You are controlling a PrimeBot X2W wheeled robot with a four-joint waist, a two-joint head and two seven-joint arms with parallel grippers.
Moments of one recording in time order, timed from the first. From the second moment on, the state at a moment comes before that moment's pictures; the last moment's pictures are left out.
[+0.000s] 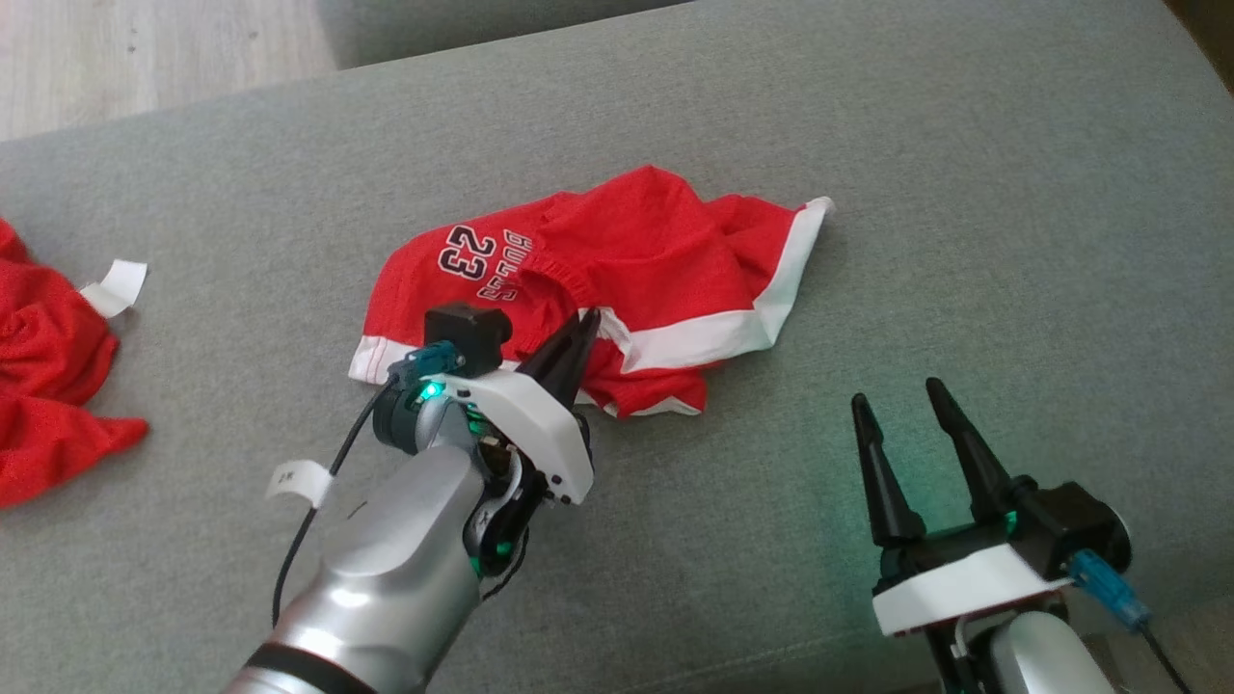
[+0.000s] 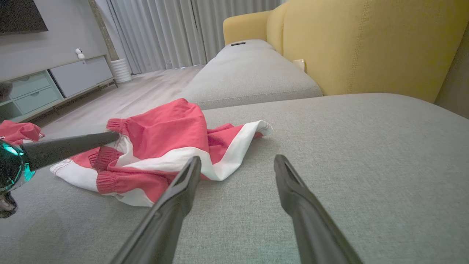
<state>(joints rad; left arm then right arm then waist) -0.60 0.05 -0.78 0.73 -0.70 -0.05 -0.21 -0.02 -0.05 0.17 0.20 0.13 0.13 -0.25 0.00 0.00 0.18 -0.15</state>
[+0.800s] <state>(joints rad) -0.34 0.27 -0.74 0.55 -0.75 0.06 -0.24 -0.07 -0.05 0.10 0.30 0.15 0.13 -0.25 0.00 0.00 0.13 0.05</state>
